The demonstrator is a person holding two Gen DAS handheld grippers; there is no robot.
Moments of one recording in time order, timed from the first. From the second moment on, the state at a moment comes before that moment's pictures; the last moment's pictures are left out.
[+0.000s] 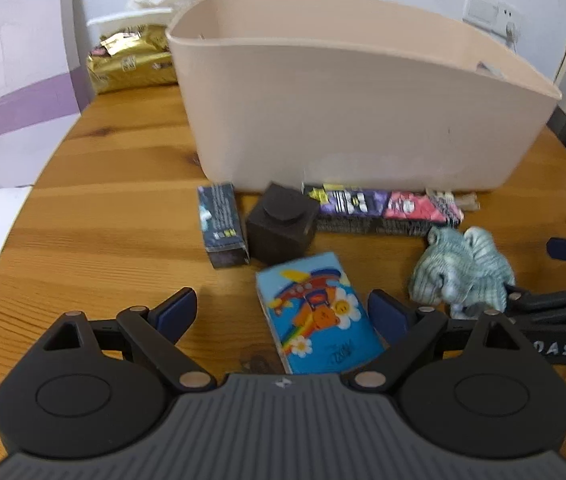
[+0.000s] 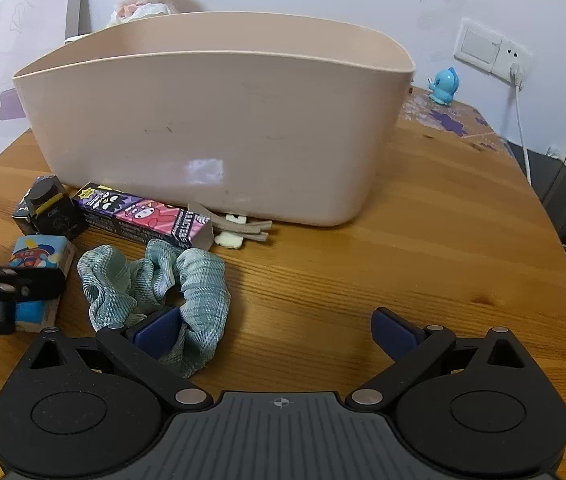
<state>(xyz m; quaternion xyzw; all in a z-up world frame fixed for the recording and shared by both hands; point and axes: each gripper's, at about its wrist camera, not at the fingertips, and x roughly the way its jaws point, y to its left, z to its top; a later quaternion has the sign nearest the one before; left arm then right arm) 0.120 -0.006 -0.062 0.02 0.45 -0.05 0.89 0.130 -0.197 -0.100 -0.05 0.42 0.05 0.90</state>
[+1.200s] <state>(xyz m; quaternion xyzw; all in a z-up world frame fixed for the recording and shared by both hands) 0.082 0.005 -0.013 0.03 0.39 -0.09 0.92 0.081 -0.209 -0.024 -0.02 0.34 0.12 0.93</state>
